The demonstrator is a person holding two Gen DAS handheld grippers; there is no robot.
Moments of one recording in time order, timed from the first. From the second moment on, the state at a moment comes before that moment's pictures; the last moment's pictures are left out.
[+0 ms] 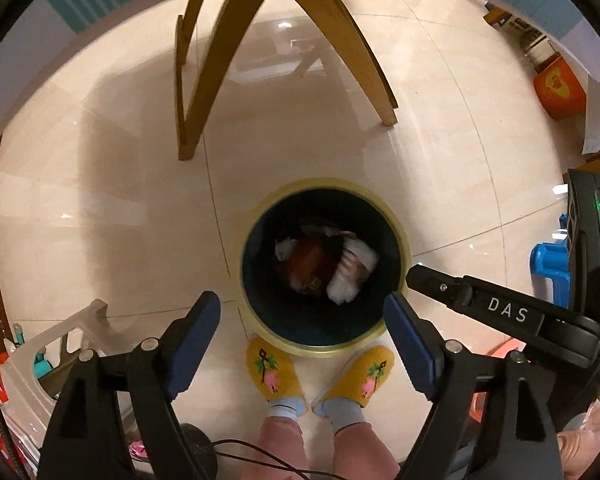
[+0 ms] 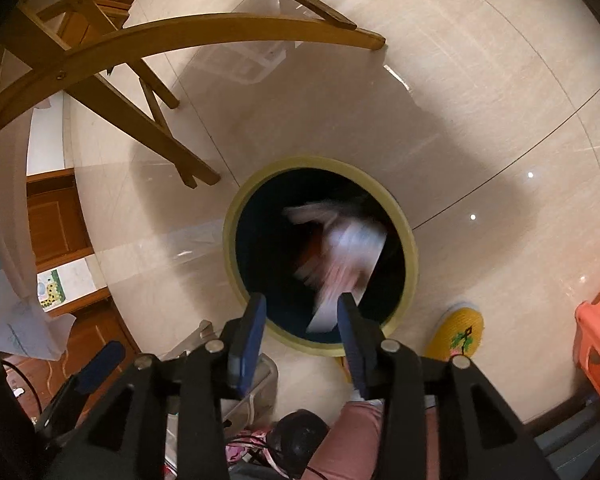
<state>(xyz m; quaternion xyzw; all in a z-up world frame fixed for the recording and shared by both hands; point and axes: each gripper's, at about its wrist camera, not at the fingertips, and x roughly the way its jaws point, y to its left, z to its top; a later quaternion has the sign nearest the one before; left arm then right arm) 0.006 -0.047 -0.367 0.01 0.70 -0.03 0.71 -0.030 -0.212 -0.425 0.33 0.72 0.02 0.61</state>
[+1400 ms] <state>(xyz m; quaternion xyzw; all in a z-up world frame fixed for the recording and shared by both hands) -0.004 -0.003 -0.040 0.02 0.62 -0.10 0.78 -0.023 -0.189 -0.091 0.27 0.62 0.08 0.73</state>
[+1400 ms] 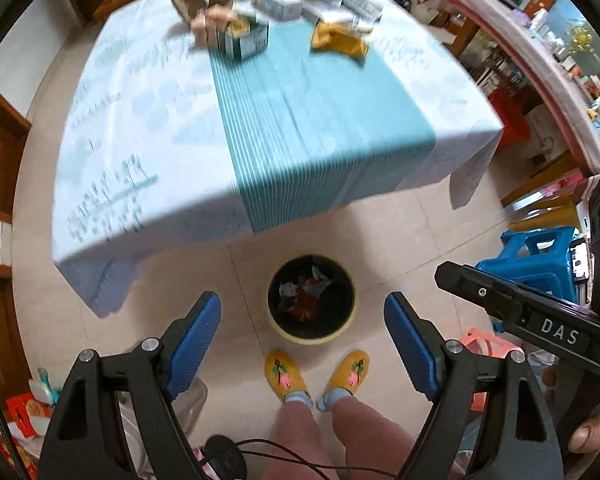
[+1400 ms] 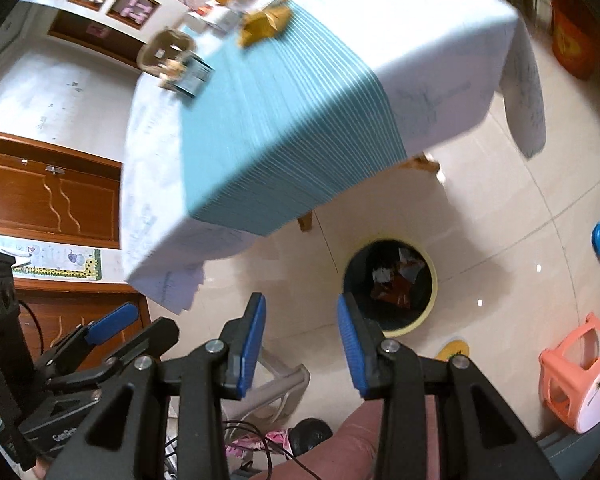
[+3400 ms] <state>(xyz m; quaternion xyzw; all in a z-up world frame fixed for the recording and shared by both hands) 0.209 0.020 -0.036 -0.12 0.59 0.11 0.79 0.307 -0.182 -0.071 -0.04 0.56 0.29 0.77</state>
